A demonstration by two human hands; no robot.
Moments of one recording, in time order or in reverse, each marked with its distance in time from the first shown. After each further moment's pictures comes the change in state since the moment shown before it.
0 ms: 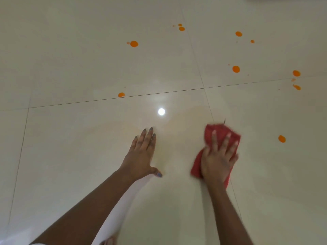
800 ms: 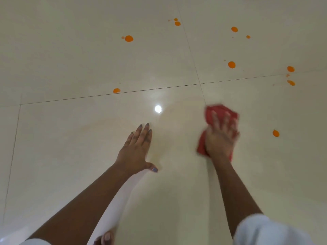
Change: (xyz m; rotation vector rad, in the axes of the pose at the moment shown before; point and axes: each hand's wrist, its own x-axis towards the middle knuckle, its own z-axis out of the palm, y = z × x) left_hand 0.009 -0.003 -0.004 0.034 -0.009 -0.011; right_hand 0.072 0.010 0.000 -0.013 -0.054 -0.026
